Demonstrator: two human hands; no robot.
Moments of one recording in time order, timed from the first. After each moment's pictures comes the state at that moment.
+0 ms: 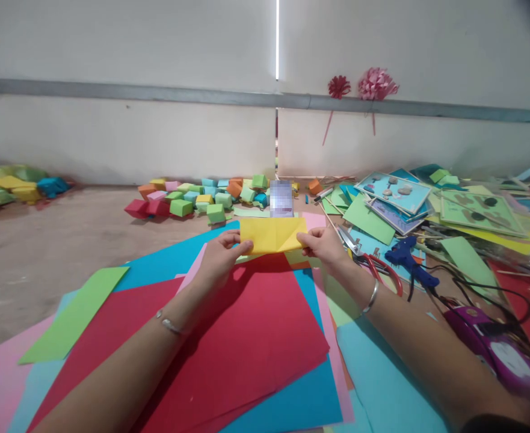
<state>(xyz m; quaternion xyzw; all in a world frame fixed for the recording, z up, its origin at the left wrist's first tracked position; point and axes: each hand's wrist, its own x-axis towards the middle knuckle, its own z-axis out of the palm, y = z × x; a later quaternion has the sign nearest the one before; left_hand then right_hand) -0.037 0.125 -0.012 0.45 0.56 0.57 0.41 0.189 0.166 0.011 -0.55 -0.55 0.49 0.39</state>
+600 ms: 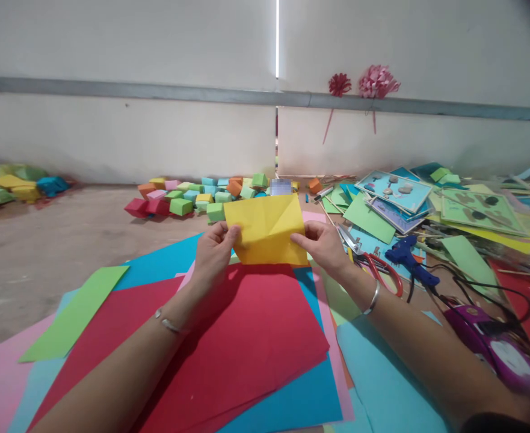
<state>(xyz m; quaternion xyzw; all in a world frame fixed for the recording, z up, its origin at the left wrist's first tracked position) -0.035 0.125 0.004 0.44 0.51 0.64 0.36 0.190 0.158 0.018 -0.40 -0.66 0.44 0.46</state>
